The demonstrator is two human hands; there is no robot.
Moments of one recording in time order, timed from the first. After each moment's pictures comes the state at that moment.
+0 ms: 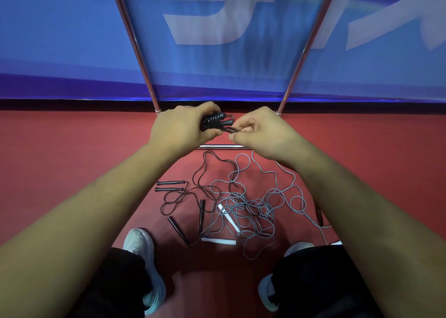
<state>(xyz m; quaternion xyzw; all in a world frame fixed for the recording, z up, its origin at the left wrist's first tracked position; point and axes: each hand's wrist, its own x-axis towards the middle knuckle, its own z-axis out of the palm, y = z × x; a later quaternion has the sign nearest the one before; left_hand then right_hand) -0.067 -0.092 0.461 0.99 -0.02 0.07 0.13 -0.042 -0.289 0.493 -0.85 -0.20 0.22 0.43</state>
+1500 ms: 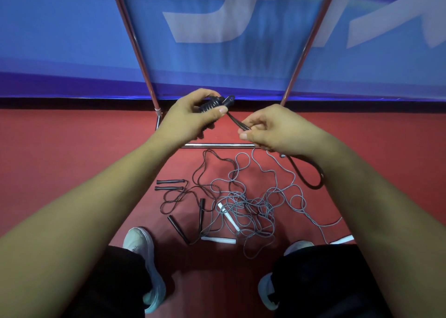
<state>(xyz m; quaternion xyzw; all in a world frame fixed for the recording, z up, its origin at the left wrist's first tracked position) -0.063 -0.102 0.467 0.79 0.07 0.00 0.61 -0.030 -0.311 0.501 -0.86 -0.25 0.25 0.37</state>
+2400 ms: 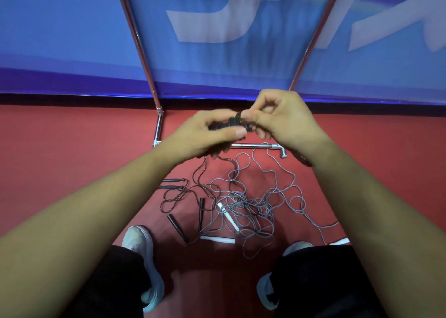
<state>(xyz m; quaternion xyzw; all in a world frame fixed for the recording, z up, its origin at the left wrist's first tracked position) -0.084 -0.110 0.473 0.78 -0.12 -0.11 0.61 -0.030 -0.302 0.496 -0.80 -0.19 0.13 0.56</state>
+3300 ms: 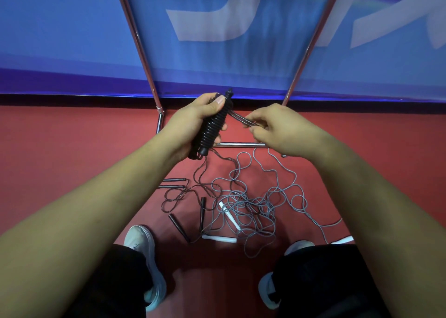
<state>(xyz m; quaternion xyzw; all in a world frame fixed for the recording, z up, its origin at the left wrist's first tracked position) -0.070 -0.110 0.473 0.64 0.12 -0.11 0.75 -0.024 -0.306 0.495 -0.91 -0.30 0.15 0.24</state>
